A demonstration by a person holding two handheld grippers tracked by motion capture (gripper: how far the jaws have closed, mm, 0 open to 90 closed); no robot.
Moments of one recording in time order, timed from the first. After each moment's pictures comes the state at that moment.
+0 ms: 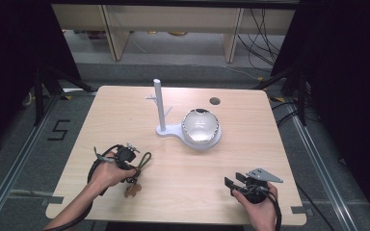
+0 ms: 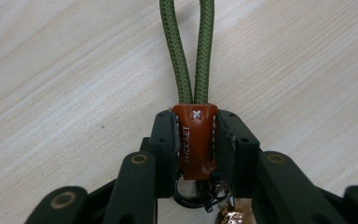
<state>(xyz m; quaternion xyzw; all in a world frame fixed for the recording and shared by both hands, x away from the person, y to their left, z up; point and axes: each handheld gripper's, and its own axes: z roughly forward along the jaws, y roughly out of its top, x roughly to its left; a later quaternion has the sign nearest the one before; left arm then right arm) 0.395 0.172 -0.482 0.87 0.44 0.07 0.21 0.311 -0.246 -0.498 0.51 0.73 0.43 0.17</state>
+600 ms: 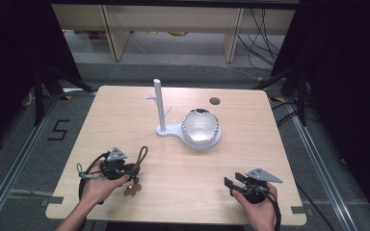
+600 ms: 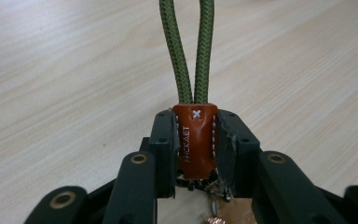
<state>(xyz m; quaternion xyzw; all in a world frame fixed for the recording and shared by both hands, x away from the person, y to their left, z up) 0.362 0.196 -0.487 0.81 0.42 0.13 0.38 0.310 -0.244 -0.498 0.52 0.72 0.43 0.16</state>
